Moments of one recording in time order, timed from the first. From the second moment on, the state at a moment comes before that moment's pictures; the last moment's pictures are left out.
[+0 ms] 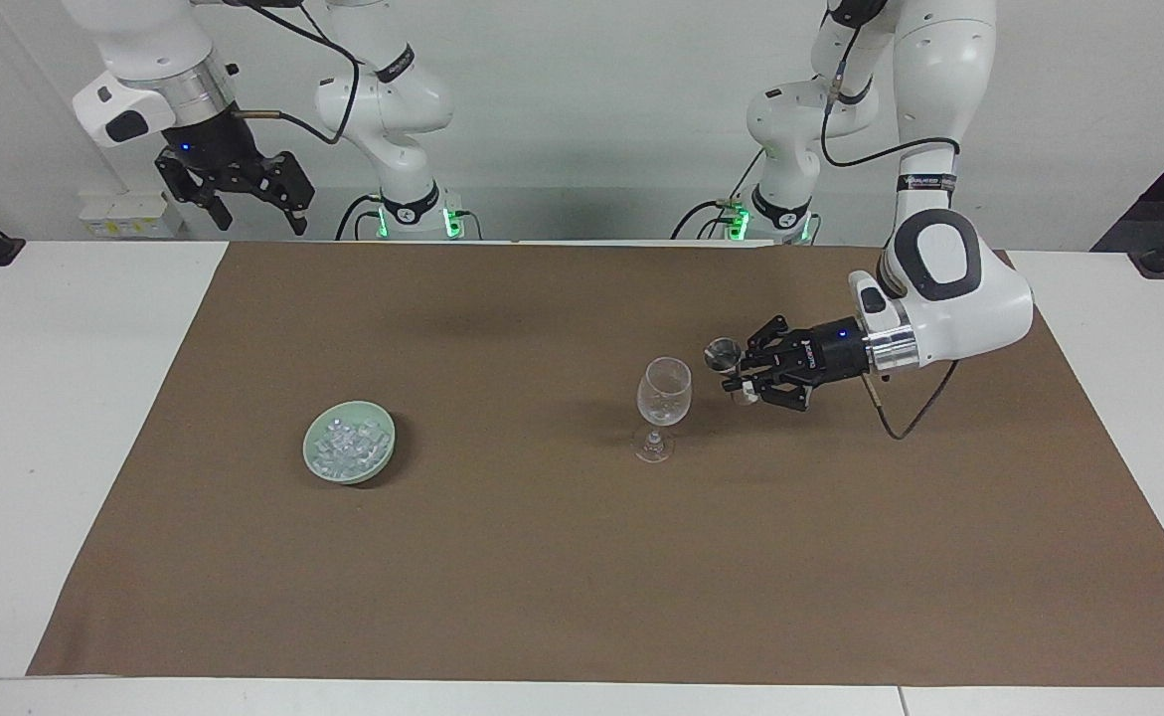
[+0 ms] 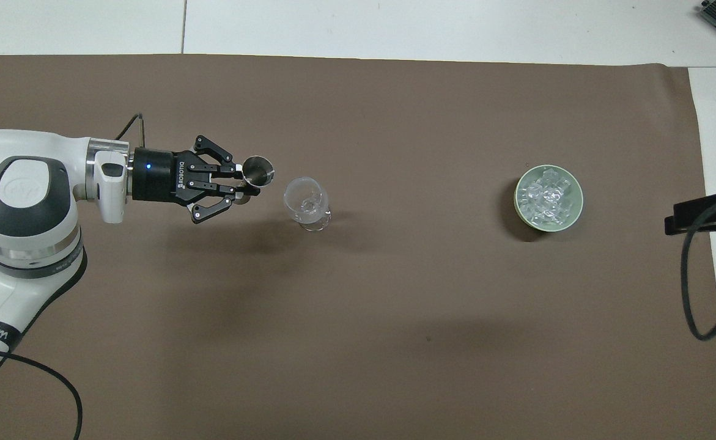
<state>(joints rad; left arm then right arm) 0.17 0.24 -0.31 -1.90 -1.17 1.90 1.99 0.06 -0.09 -0.10 -1.57 0.00 1.46 0.08</state>
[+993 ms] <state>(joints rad) 0.11 0.21 -0.30 -1.90 -1.09 1.98 1.90 0.06 -0.09 -0.10 -1.57 0.00 1.46 0.08</state>
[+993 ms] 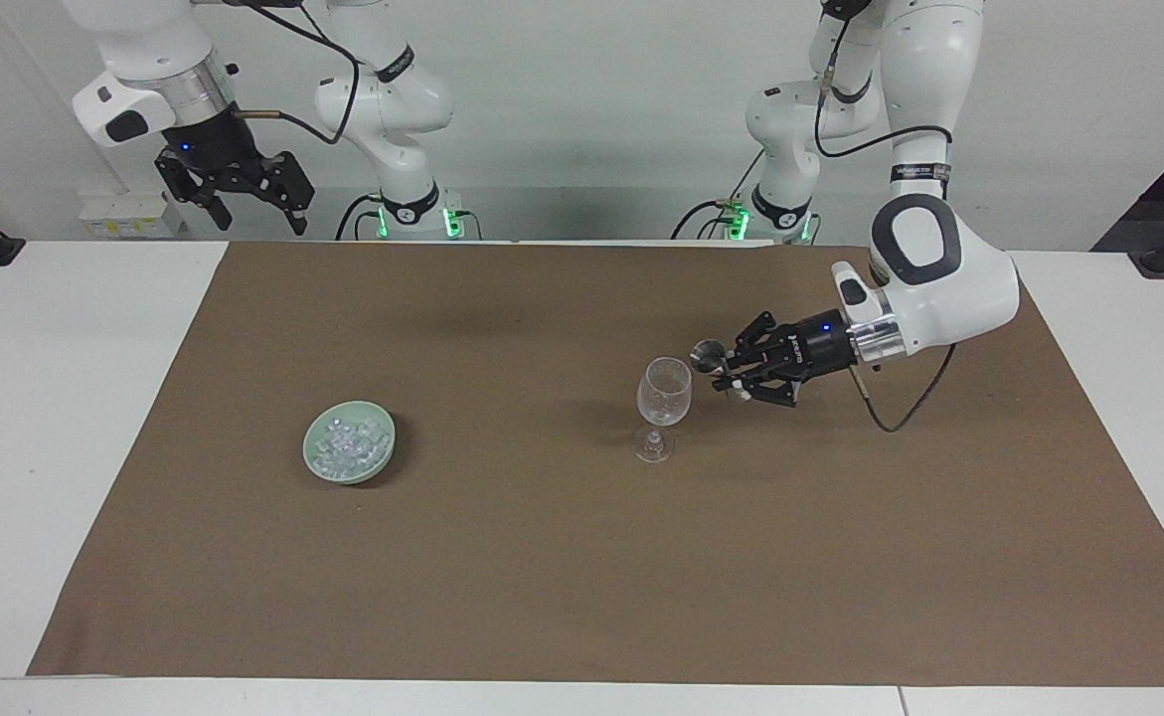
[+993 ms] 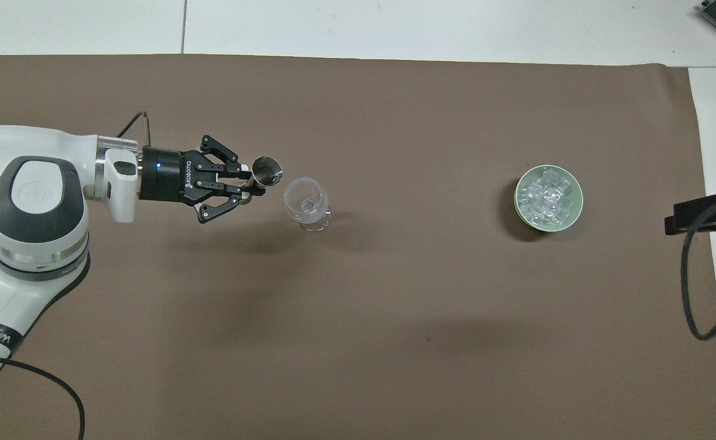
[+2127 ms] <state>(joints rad) 0.06 0.19 -0.30 -1.89 -0.96 2.00 1.77 0.06 -0.09 -0.10 -1.57 0.00 1.46 0.08</state>
